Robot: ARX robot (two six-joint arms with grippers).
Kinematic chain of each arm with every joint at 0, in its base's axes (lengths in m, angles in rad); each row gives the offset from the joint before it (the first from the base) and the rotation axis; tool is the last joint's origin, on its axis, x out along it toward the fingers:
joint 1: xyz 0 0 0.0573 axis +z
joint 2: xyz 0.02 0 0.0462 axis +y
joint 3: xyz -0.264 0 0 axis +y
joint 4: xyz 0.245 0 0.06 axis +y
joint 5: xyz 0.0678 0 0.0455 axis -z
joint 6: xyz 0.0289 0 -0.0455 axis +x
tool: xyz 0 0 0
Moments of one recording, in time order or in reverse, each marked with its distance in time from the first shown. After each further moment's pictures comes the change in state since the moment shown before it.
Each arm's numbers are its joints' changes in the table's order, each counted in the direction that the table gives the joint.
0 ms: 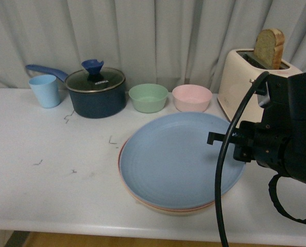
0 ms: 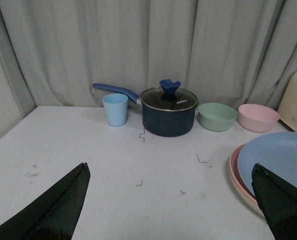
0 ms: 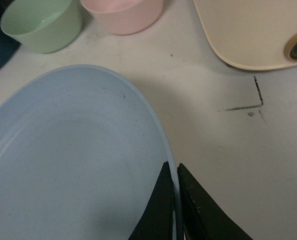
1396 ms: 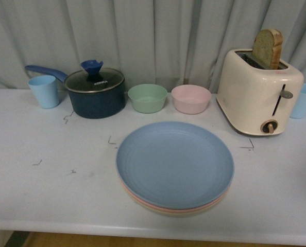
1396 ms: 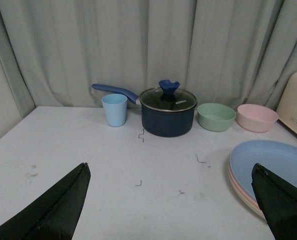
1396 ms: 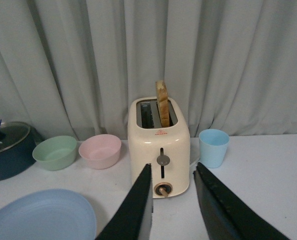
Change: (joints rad) left arm 0.000 0.000 0.000 0.000 0.000 0.000; right arm -0.290 -0.976 0.488 -0.045 -0.115 -0.315
